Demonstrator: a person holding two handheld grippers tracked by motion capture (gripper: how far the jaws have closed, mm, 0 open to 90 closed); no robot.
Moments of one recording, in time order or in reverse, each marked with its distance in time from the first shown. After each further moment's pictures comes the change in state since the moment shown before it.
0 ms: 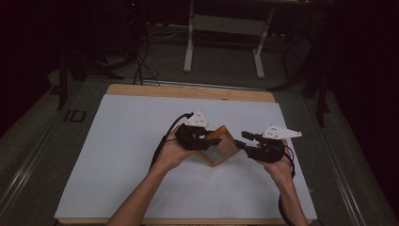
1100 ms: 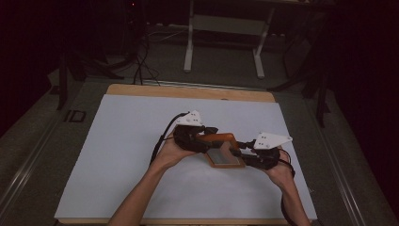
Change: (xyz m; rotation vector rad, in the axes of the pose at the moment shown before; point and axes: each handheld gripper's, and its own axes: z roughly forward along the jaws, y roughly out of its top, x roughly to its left) left arm 0.013 -0.012 -0.006 -0.131 -0.090 -0.038; right arm 0.016 -0.002 0.004 0.076 0.116 -0.219
